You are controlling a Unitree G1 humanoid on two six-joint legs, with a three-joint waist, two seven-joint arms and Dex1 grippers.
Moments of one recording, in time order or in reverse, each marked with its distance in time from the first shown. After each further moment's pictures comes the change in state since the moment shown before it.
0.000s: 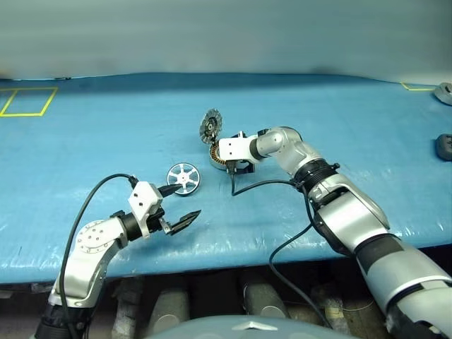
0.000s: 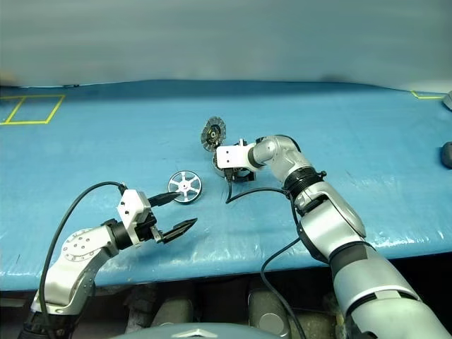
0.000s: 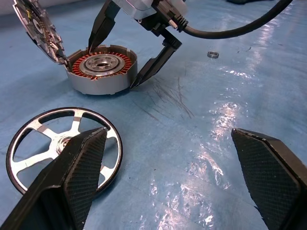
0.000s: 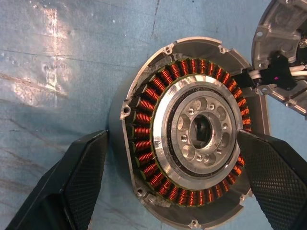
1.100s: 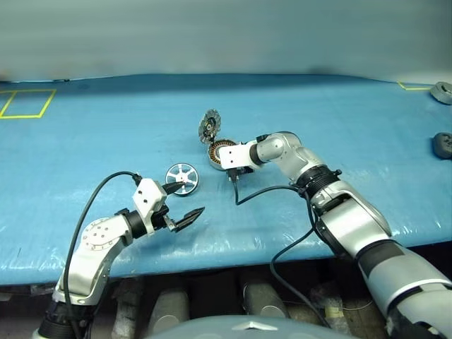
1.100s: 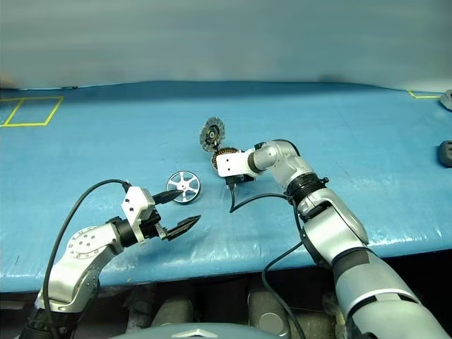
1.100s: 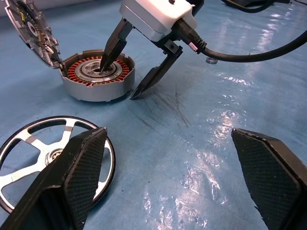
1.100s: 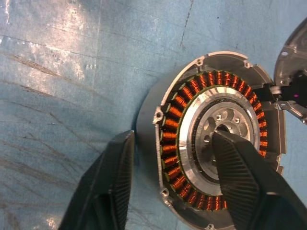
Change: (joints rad) left arm -0.027 0.007 -0.036 -0.011 -0.020 0.026 0.036; right arm 0.061 -0.020 -0.018 -0.075 -0.053 -0.058 0.026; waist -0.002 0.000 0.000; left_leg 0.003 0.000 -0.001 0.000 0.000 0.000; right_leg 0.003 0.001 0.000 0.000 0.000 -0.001
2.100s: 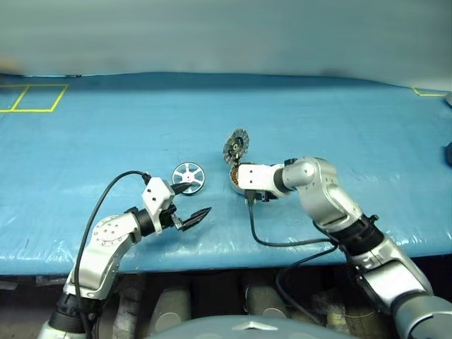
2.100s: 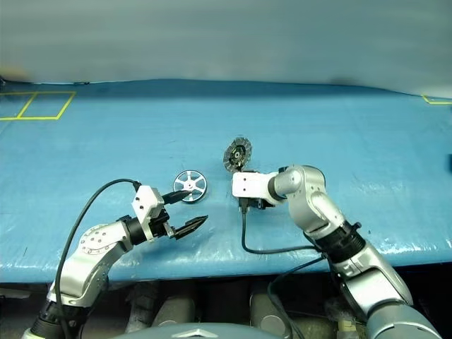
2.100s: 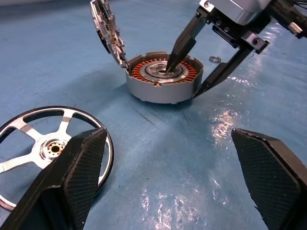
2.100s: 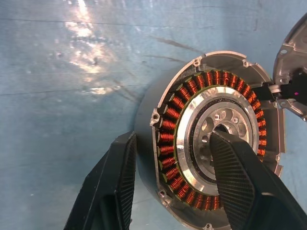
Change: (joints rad) left arm -0.063 -0.026 -0.069 0.074 0.001 -0.002 -0.014; right arm 0.519 -0.231 -0.040 -1.189 -0.066 0.916 0.275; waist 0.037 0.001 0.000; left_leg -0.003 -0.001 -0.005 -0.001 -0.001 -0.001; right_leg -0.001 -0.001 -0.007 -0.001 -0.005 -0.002
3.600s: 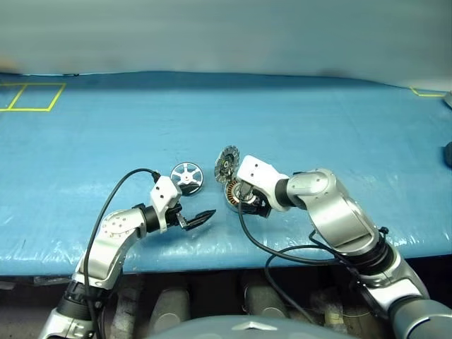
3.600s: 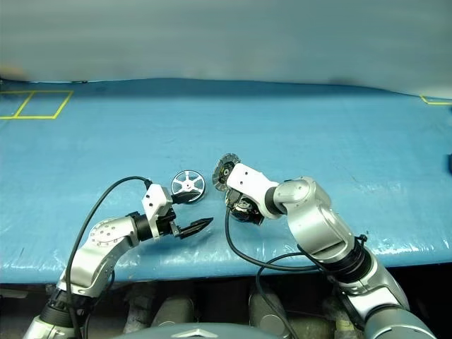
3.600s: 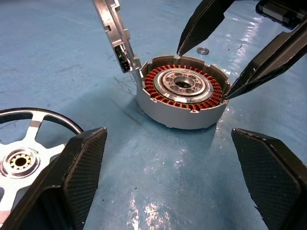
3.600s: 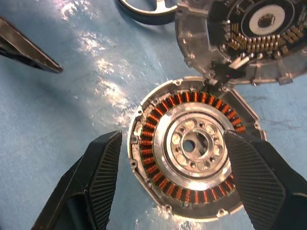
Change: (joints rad) left arm -0.061 -0.003 -0.033 0.067 0.019 0.000 -0.039; right arm -0.004 -0.008 -0.063 -0.327 0.389 0.624 -0.237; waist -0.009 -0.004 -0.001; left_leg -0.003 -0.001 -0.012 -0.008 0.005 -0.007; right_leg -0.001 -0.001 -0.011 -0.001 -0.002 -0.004
